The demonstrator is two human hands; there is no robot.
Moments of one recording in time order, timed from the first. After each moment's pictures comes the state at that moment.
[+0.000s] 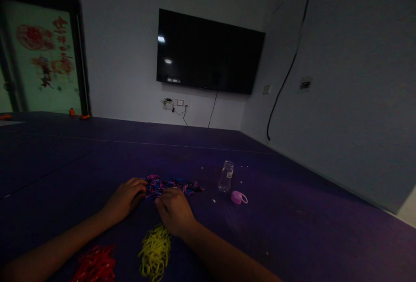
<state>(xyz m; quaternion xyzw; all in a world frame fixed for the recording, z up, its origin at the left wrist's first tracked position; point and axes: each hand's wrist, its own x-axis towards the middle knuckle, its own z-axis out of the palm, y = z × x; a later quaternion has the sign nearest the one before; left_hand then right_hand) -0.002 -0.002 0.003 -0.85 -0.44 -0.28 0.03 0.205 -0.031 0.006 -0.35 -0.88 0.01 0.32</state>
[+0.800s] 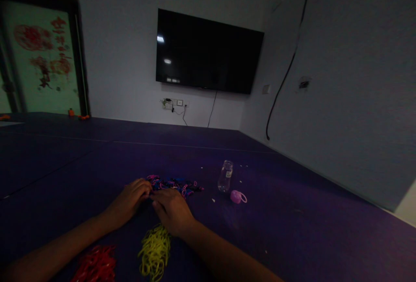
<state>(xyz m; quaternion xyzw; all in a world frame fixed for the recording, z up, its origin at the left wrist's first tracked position) 0.007 -0.009 0.007 -0.88 -0.33 -0.33 0.03 0.204 -0.034 0.011 -0.30 -0.88 0.07 0.35</state>
